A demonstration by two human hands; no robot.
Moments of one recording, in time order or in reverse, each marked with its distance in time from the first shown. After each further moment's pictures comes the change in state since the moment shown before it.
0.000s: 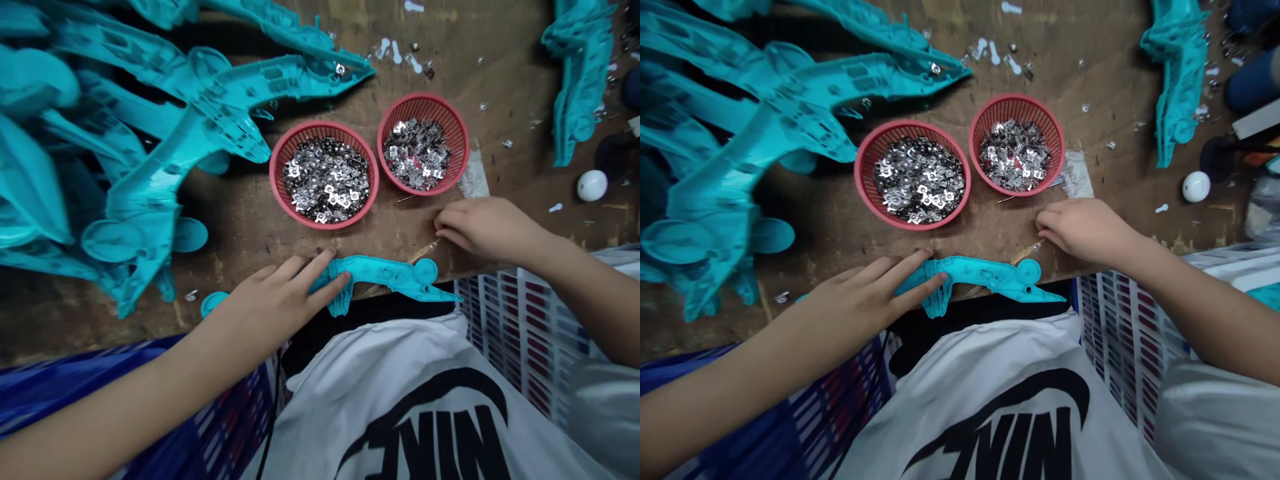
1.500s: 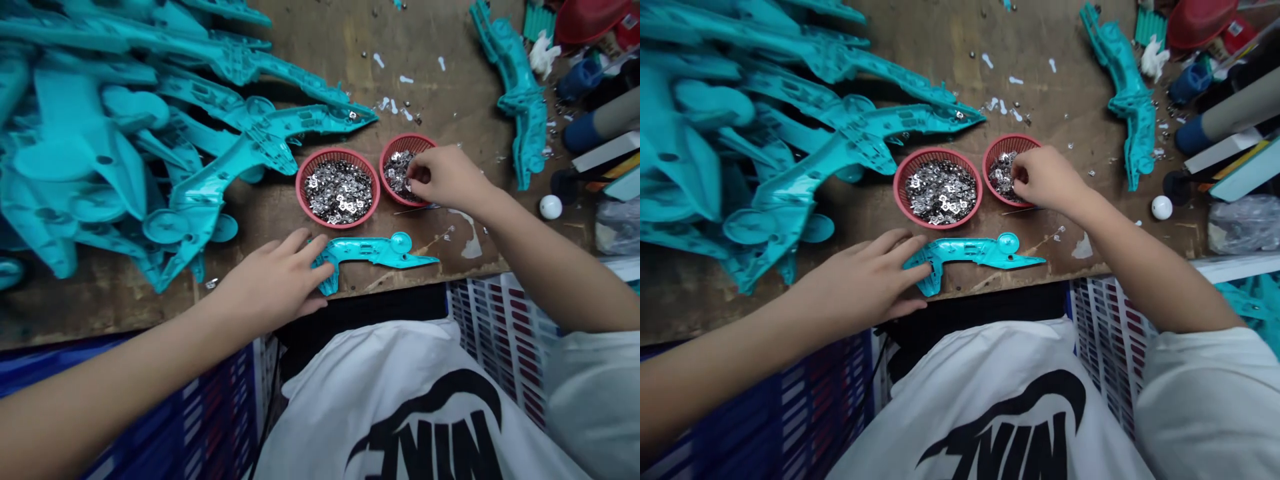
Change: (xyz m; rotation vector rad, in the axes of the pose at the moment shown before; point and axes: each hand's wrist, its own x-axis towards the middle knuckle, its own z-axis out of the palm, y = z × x) left_hand 0.010 -0.005 -0.020 0.009 0.024 -0.076; right_hand 0.082 0.016 -0.048 0.224 0.404 0.182
